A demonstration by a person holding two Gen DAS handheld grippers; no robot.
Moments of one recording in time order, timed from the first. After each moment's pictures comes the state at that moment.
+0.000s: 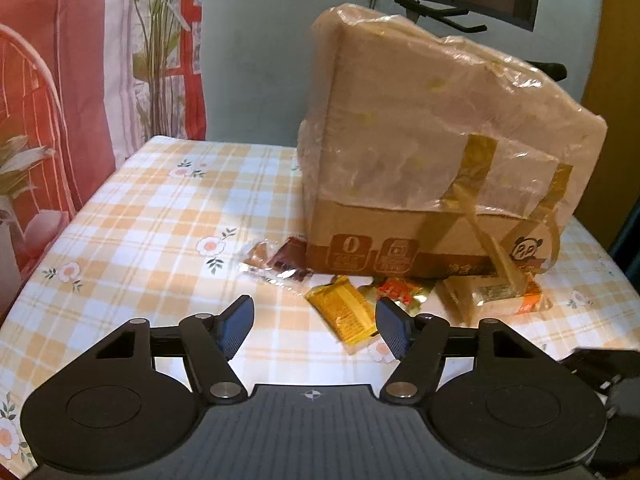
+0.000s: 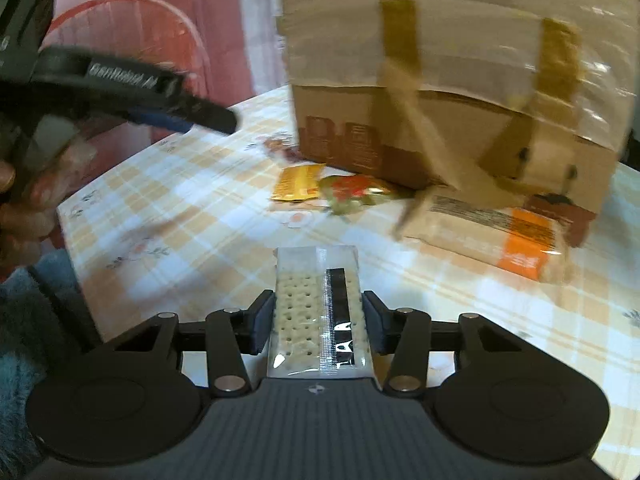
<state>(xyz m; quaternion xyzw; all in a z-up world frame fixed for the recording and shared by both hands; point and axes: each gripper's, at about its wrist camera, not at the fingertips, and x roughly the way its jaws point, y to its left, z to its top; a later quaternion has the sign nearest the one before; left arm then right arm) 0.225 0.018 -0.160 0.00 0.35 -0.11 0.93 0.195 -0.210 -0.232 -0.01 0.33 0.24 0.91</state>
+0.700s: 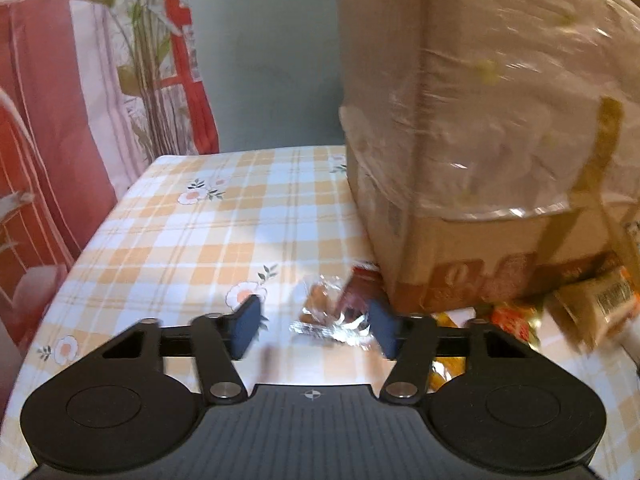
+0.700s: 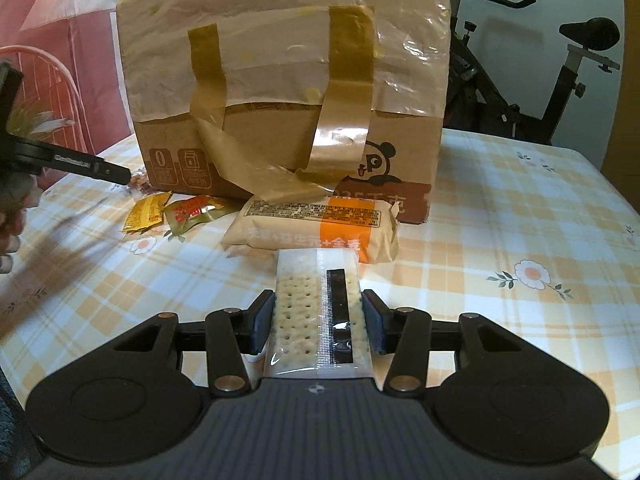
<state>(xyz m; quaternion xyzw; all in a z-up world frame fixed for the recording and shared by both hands) 0.310 0.029 -0.197 0.07 0.34 -0.09 0.93 0.198 -0.267 -0.243 0.03 0.31 0.10 0.94</state>
